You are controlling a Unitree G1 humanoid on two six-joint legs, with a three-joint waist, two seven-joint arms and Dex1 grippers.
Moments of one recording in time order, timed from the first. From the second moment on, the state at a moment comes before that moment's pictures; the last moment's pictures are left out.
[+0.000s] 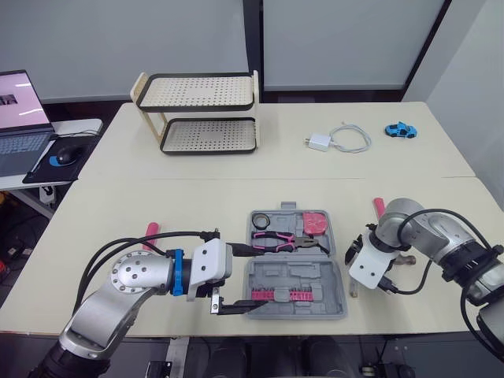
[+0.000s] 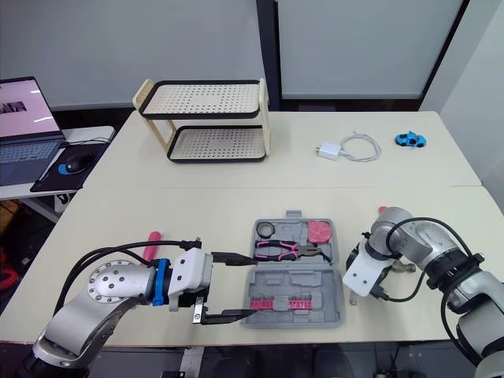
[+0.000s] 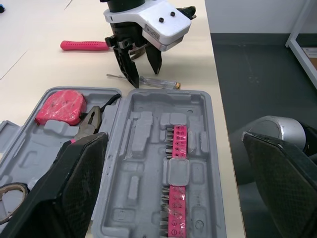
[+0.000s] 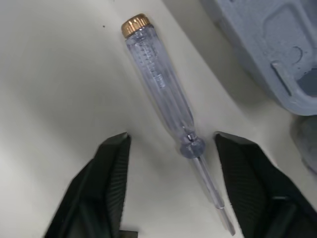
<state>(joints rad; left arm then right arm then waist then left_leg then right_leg) -0.05 0.76 -0.15 -0.52 -0.38 0.30 -1.08 -0.73 -0.82 0.66 0.38 -0.51 -0.64 1.44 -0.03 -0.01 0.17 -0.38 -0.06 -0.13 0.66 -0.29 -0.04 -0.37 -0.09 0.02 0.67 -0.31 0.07</state>
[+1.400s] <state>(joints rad) -0.17 0.74 -0.19 -0.44 -0.38 0.27 -1.17 0.10 -0.80 -0.33 -0.82 0.23 1.53 1.13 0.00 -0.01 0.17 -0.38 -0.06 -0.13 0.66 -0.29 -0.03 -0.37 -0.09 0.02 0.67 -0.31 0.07</state>
